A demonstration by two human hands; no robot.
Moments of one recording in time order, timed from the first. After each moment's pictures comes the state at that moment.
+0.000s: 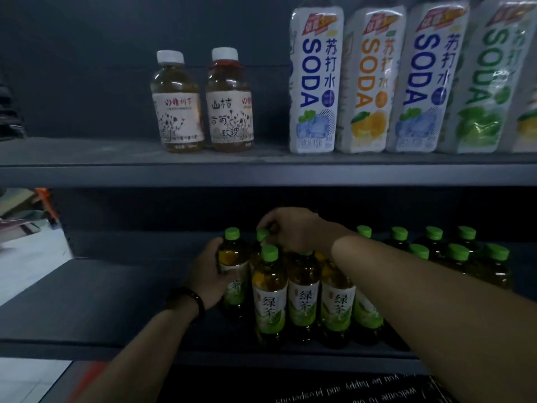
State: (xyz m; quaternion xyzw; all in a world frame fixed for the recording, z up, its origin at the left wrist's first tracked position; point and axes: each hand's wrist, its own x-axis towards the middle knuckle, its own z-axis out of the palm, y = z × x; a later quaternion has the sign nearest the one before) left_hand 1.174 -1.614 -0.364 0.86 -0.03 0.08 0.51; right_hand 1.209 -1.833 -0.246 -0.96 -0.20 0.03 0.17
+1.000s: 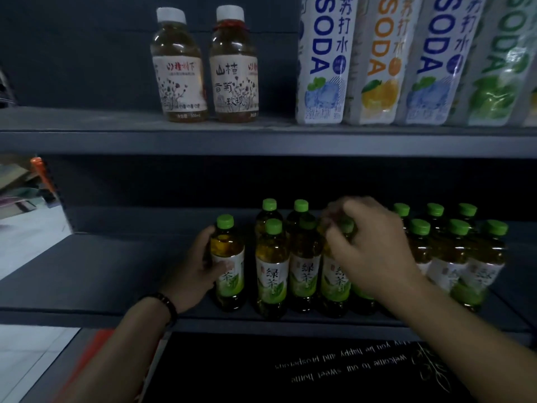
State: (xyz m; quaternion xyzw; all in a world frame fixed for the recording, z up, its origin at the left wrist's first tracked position) left_hand 1.135 -1.586 -0.383 0.84 -0.07 0.03 0.54; right_hand 1.072 -1.892 -0.279 -0.89 -0.15 -0.32 0.28
